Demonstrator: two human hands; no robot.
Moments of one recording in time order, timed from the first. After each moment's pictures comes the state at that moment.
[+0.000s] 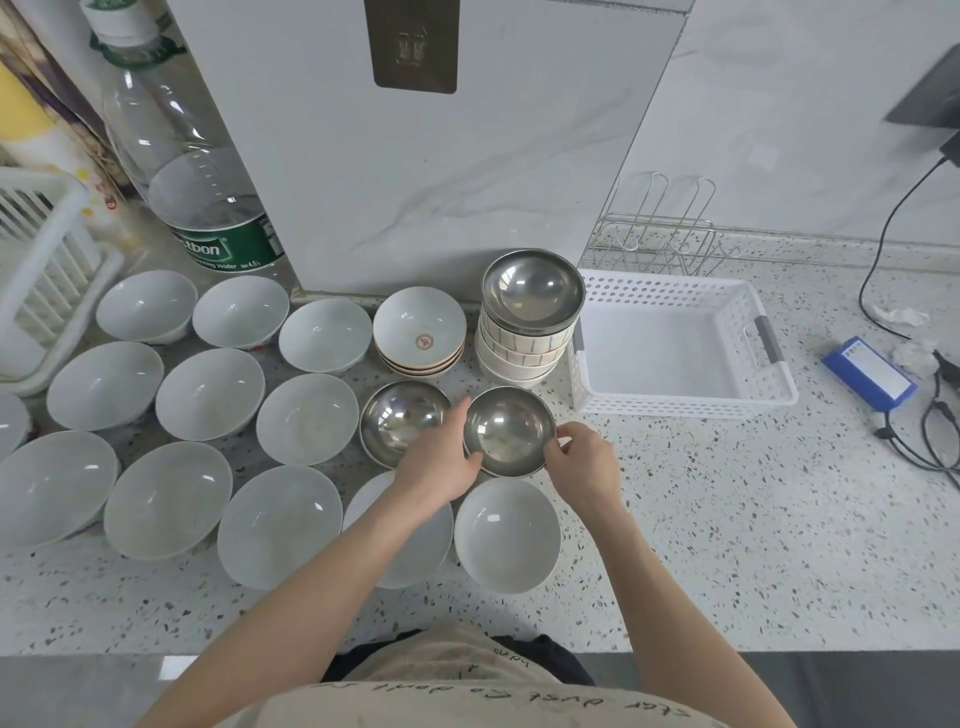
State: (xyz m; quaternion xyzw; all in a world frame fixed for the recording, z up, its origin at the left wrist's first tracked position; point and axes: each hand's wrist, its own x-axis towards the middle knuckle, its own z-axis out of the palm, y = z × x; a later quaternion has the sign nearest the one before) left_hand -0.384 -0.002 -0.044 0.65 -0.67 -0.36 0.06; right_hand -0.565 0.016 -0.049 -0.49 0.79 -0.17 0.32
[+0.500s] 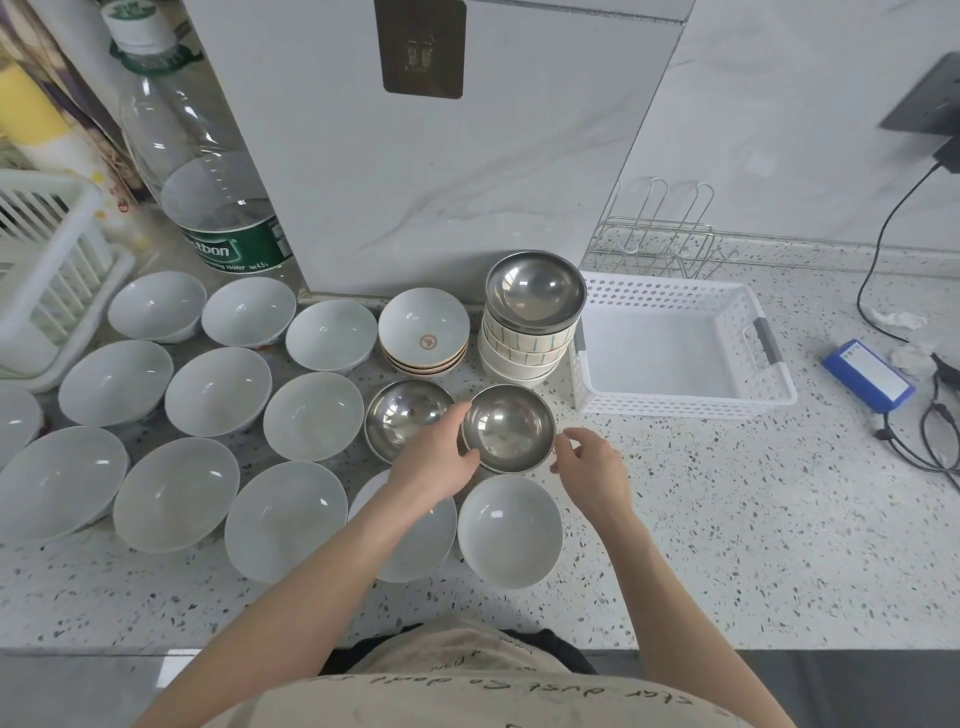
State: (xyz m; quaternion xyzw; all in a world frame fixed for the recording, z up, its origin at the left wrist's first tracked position) left_hand -0.375 0.003 -0.038 0.64 -0.66 -0.38 0.10; right_hand -0.571 0.029 -0.046 -0.48 0.79 -0.19 0.34
